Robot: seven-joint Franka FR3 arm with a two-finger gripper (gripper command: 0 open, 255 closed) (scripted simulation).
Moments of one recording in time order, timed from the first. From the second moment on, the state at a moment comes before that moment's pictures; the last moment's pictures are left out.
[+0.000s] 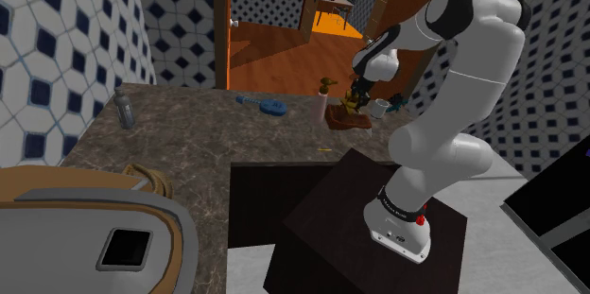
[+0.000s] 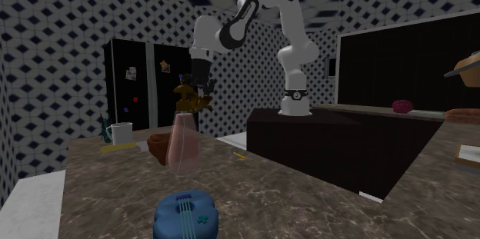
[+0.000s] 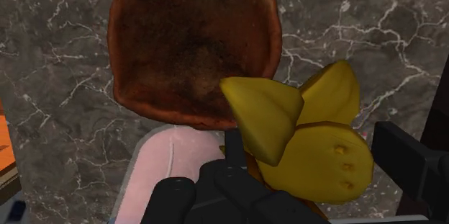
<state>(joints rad) -0.92 0.24 0.03 -2.28 0.10 2.68 -1.89</state>
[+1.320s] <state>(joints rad) -1.00 0.60 0.02 -1.86 0.11 2.61 -2.01</state>
